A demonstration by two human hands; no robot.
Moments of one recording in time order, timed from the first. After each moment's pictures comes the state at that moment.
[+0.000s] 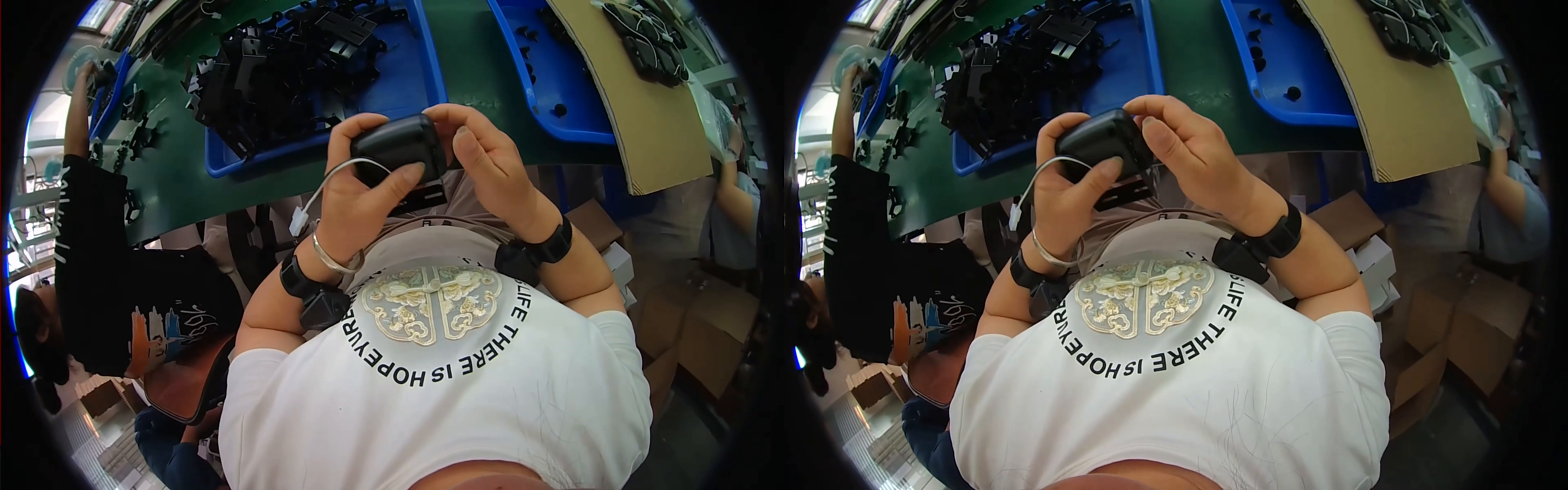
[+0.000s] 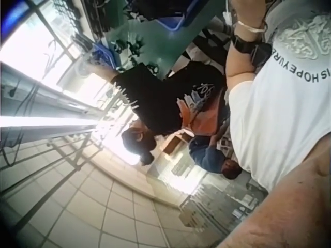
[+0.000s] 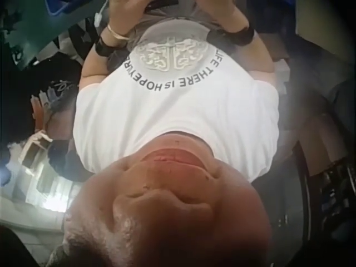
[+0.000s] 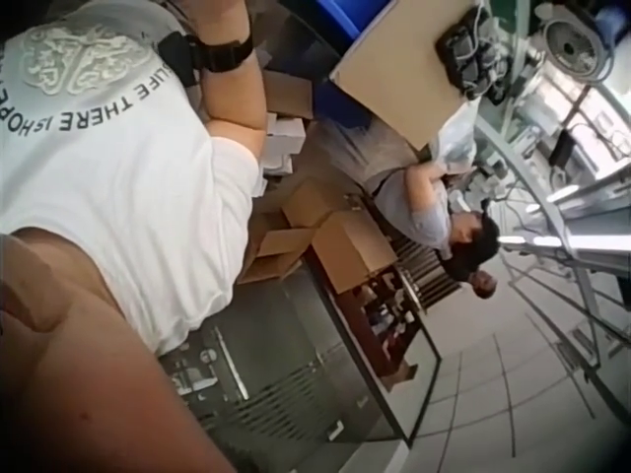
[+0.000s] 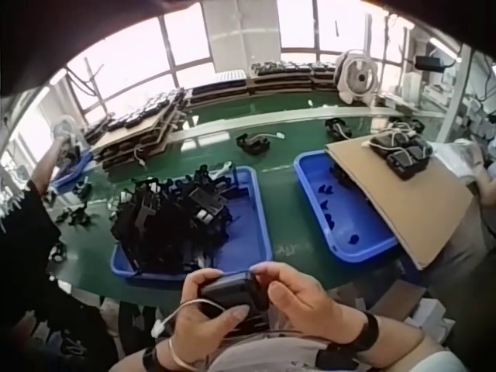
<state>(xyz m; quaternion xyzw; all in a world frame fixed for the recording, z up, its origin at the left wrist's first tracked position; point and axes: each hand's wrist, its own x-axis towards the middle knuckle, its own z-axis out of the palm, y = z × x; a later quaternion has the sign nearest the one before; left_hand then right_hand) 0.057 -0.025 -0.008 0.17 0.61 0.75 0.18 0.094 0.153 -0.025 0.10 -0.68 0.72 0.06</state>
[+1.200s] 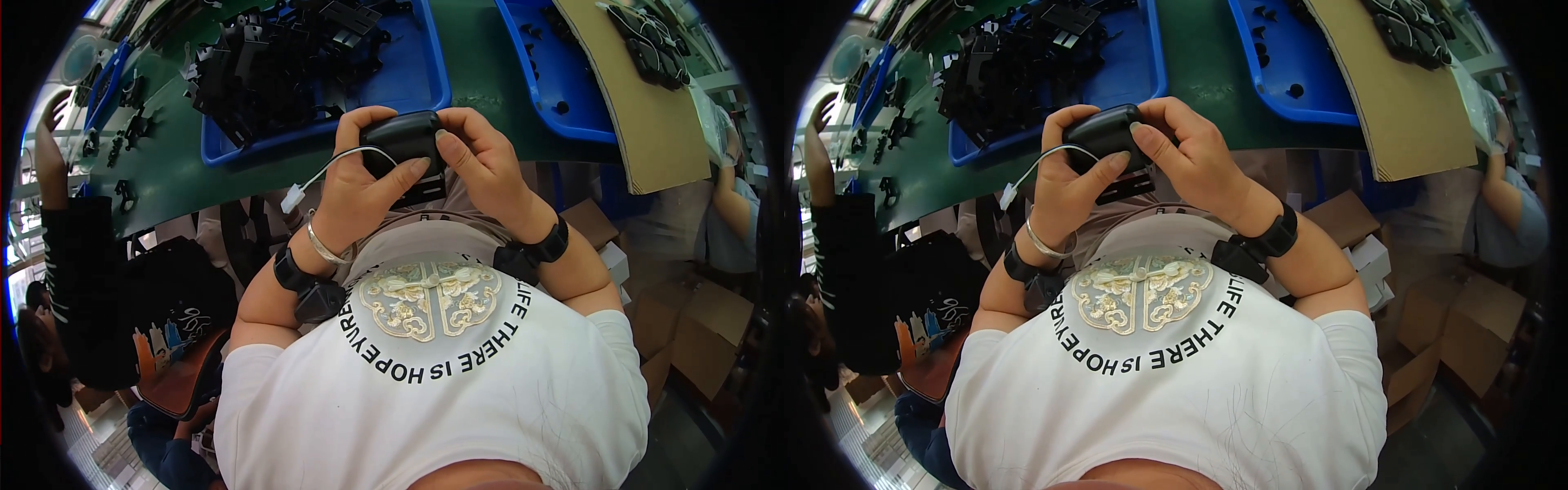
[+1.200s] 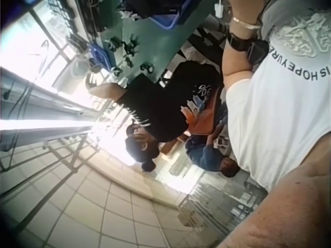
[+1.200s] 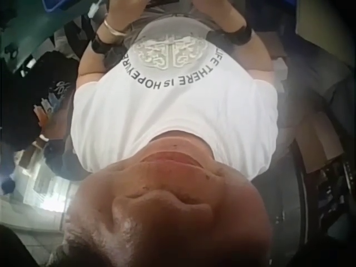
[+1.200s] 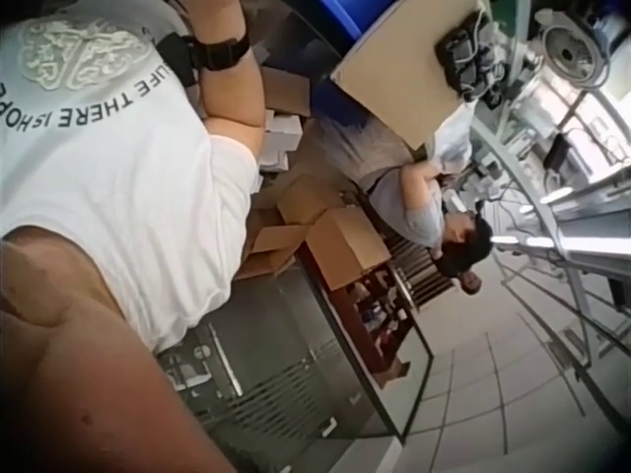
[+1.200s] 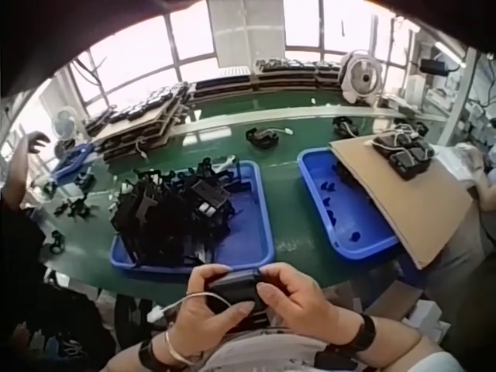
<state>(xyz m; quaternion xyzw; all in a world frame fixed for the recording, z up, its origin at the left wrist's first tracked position) 0.048 -0.028 -0.014 0.24 0.67 0.68 0.17 0.097 0.146 -0.023 0.06 -0.72 0.69 0.04</state>
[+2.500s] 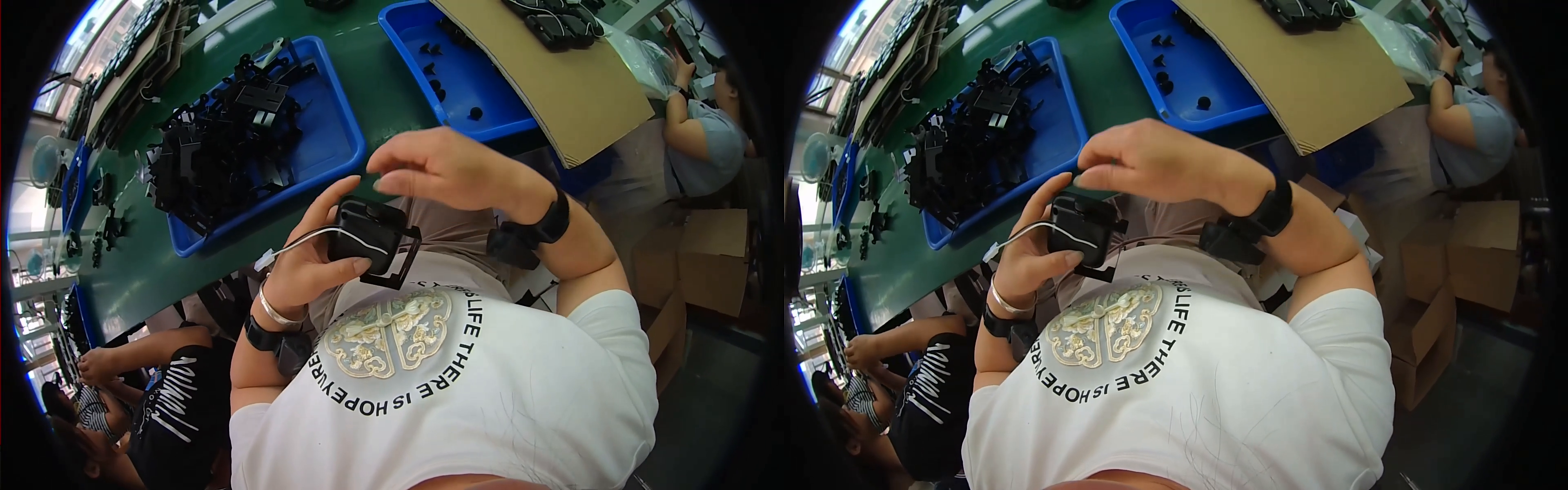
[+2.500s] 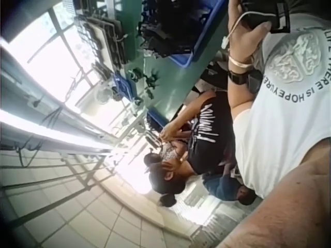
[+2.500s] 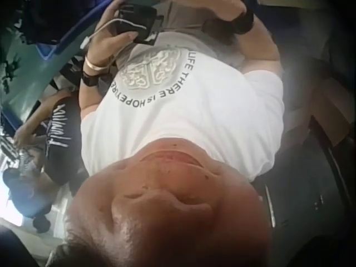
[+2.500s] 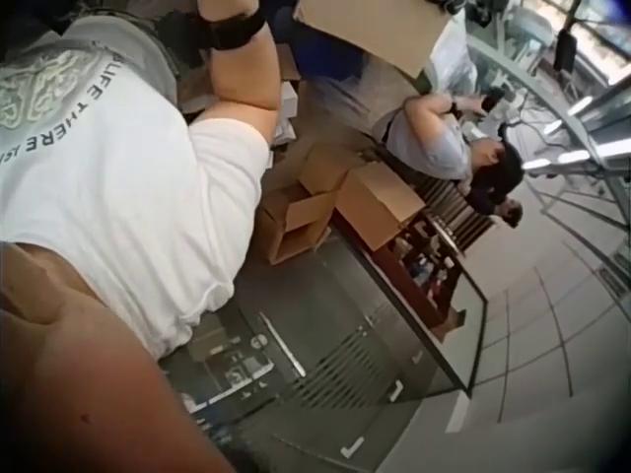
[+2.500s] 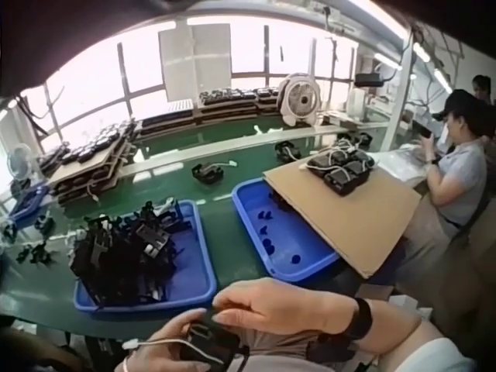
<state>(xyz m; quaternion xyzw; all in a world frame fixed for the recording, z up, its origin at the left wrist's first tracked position) 0.043 -0.028 -0.001 0.24 0.53 0.69 0.43 0.092 0.204 0.033 0.14 -0.85 0.50 -0.04</state>
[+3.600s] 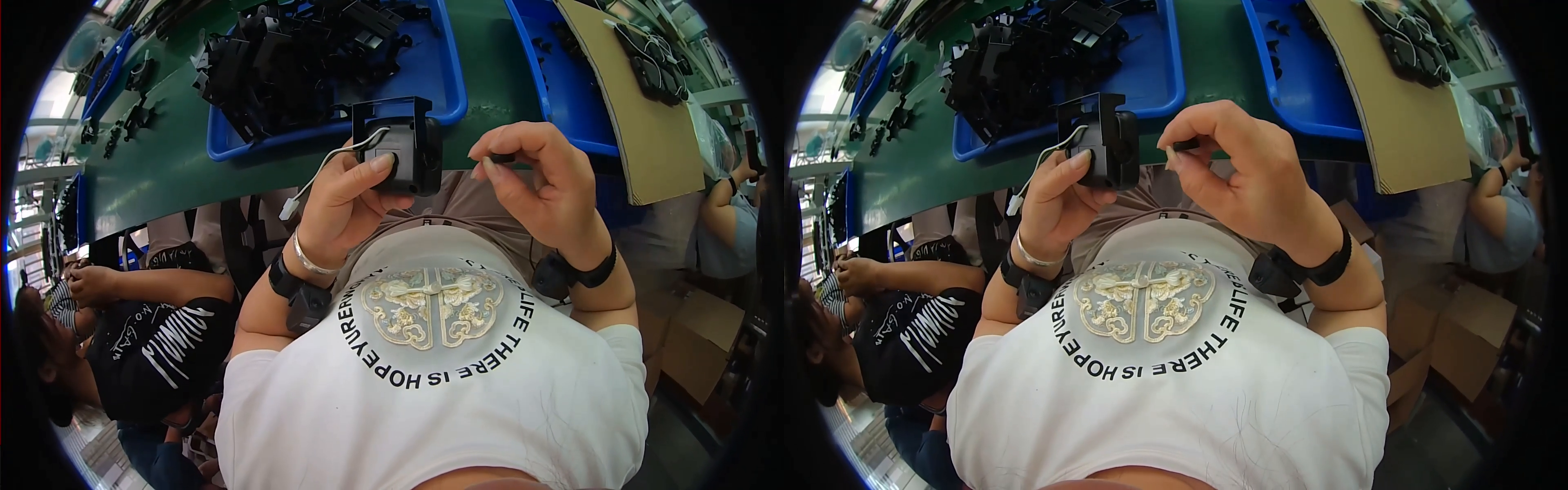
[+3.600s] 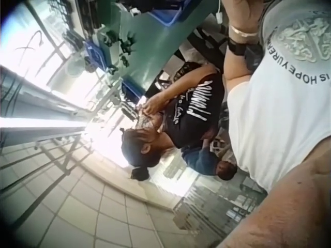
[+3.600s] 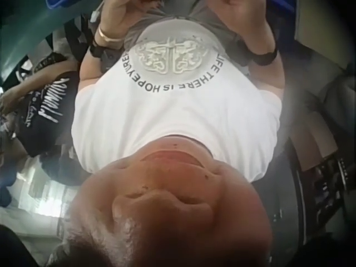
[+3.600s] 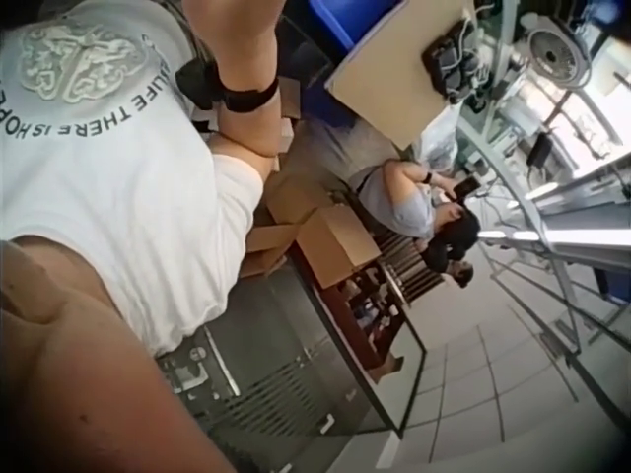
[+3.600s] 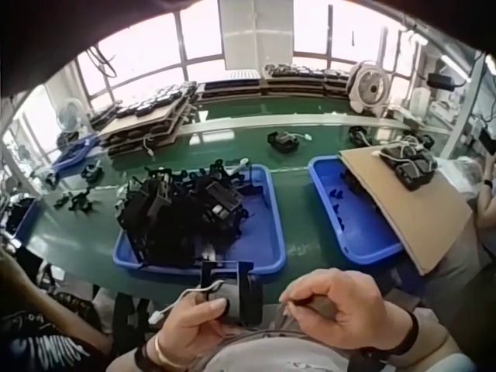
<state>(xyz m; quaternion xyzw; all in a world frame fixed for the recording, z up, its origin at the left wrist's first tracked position) 0.043 -0.051 -0.014 0.03 0.30 0.85 0.42 0.113 0.170 0.035 0.19 -0.81 0.54 0.15</state>
